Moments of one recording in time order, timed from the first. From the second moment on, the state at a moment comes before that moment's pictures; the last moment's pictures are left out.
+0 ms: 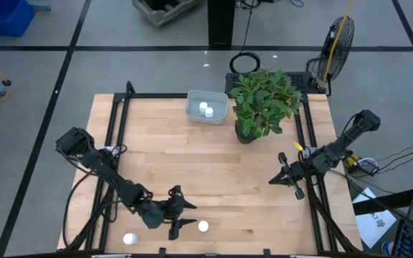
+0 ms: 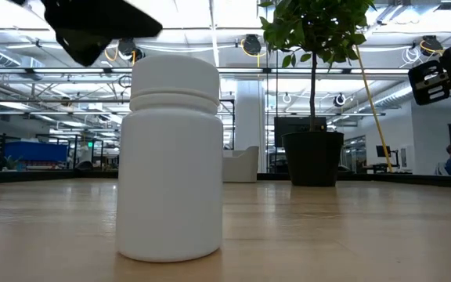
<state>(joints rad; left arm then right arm) -0.70 1.67 0.87 0.30 -0.52 -0.51 0.67 0.24 0.02 0.08 0.34 0.16</state>
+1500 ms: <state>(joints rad) -0.74 1.96 0.99 0.47 -0.63 -0.41 0.67 0.24 0.02 0.08 0.34 0.16</state>
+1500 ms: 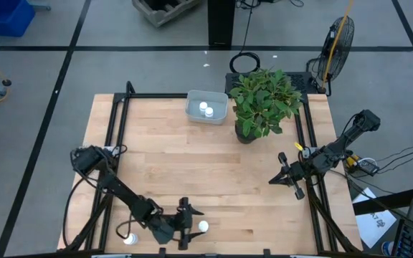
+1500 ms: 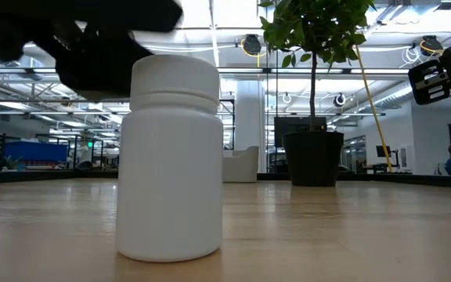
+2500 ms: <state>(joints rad) -0.71 2.01 1.08 0.31 -0.56 -0.51 0.67 0.24 0.02 0.08 0.34 0.16</state>
